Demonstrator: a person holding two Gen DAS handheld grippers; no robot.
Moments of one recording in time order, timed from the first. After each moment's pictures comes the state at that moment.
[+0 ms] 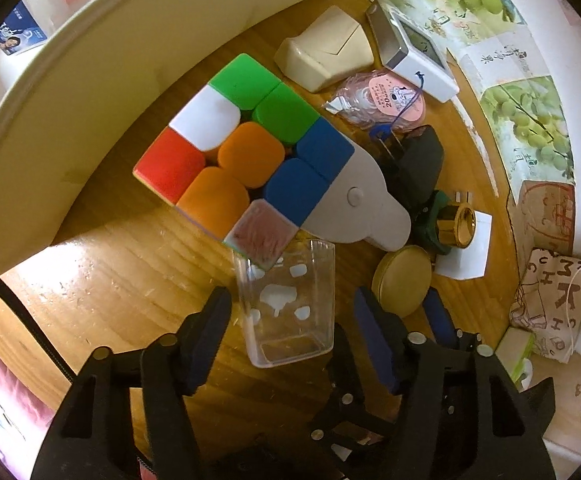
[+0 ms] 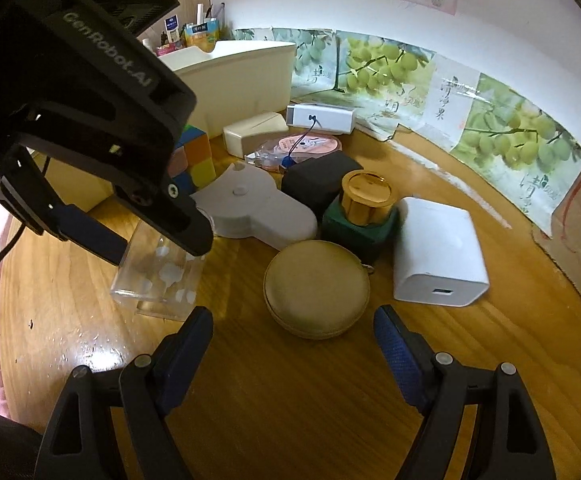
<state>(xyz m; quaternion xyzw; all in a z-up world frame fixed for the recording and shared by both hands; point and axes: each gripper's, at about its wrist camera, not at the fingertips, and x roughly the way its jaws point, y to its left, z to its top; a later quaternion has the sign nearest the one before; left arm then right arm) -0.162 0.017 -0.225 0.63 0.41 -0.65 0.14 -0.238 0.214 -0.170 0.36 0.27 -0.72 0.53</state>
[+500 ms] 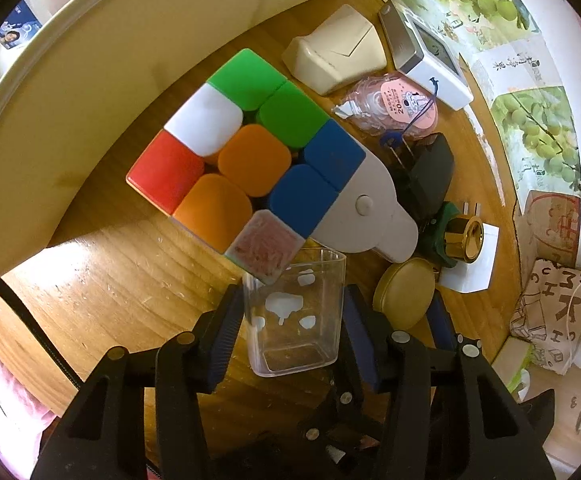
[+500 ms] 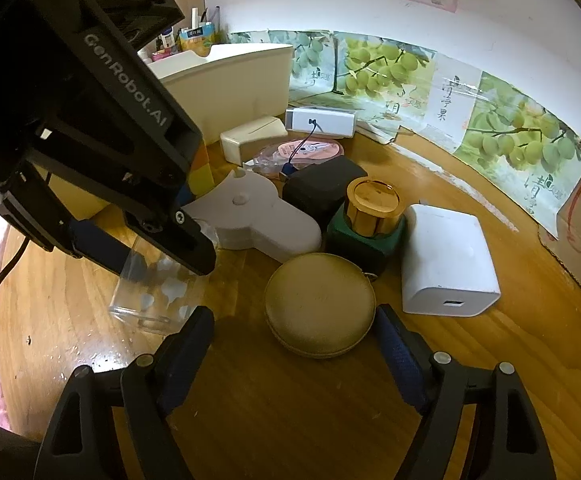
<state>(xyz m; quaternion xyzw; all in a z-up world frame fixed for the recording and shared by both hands) -0.161 0.011 -0.227 0.63 0.41 -0.64 0.15 -0.239 0.208 -0.172 0.36 0.26 -0.72 0.53</state>
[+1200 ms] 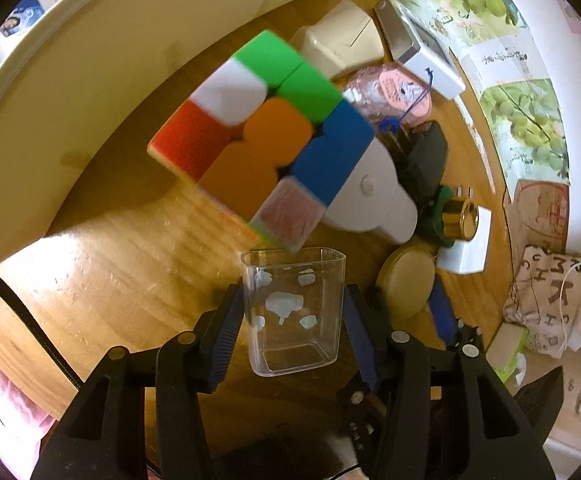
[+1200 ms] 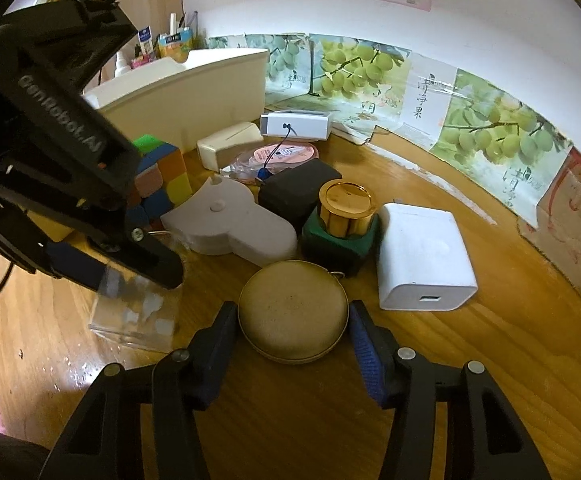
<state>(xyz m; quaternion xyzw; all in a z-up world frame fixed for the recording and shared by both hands) -0.139 0.004 -0.228 0.62 0.42 -0.65 0.12 -0.237 0.209 -0.168 0.36 0.25 -0.75 0.50</state>
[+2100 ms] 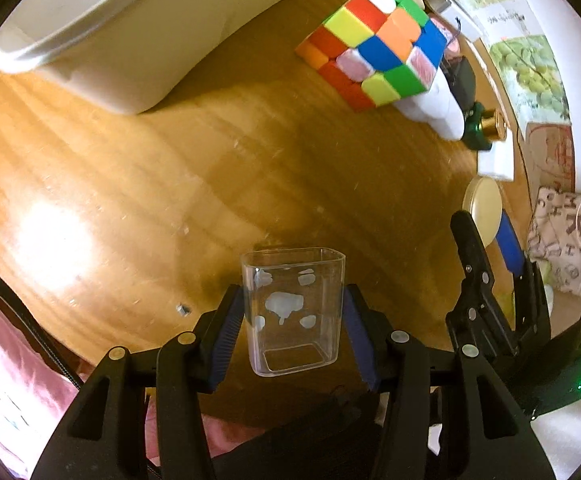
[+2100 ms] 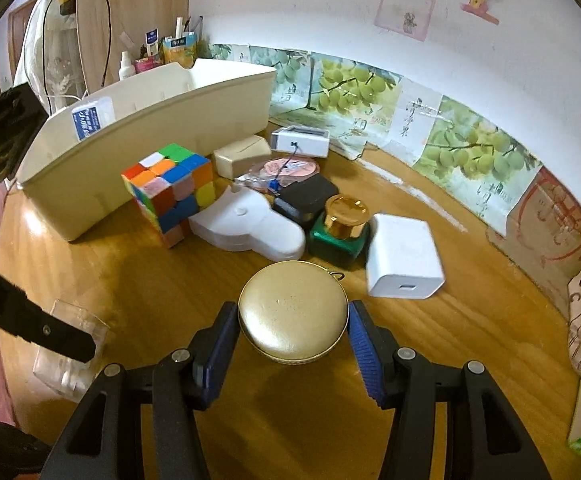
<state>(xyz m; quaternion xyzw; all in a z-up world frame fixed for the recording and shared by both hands) -0.064 0.011 -0.226 0.66 0.39 -0.63 0.10 -0.208 0.226 -0.138 0.35 0.26 -0.76 0.48</state>
